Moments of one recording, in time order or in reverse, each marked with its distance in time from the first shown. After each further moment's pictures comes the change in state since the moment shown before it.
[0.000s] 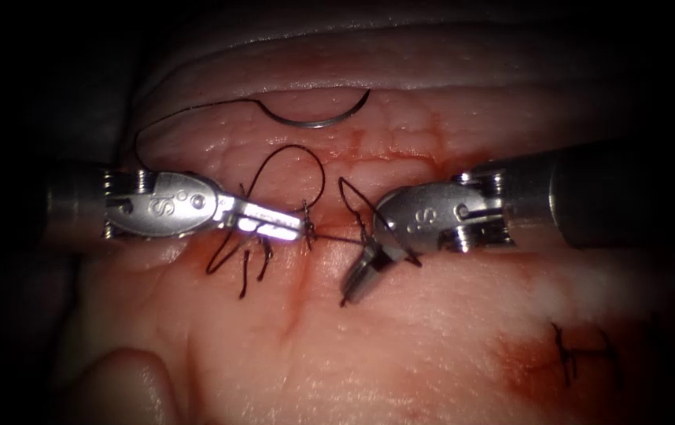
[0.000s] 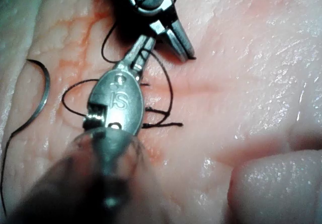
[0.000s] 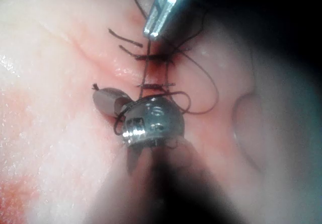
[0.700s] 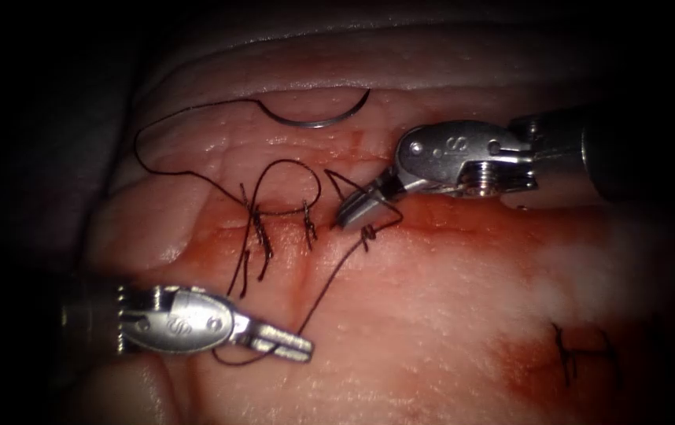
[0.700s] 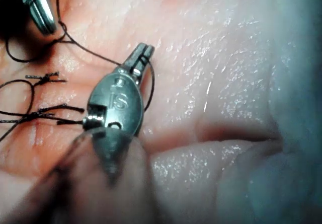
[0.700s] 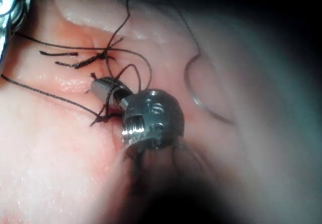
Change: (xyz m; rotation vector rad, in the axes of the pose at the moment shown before) right arm -0.001 0.003 -0.006 -0.245 0.333 0.370; left arm 0.000 0.011 0.005 -0.120 -0.059 -0.029
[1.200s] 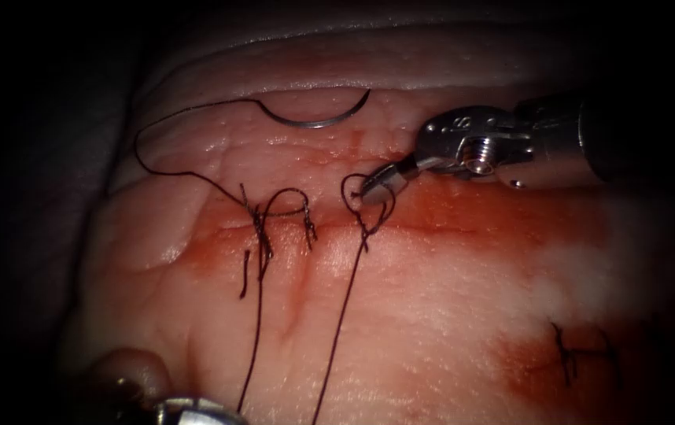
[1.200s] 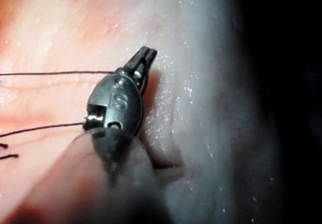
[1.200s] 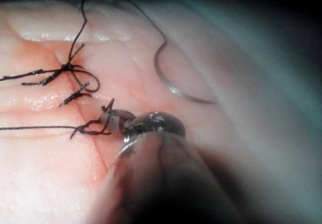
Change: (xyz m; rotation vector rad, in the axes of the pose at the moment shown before) right arm -0.002 0.002 -0.001 -0.206 0.004 0.226; left arm 0.007 0.009 0.004 -0.154 0.013 0.012
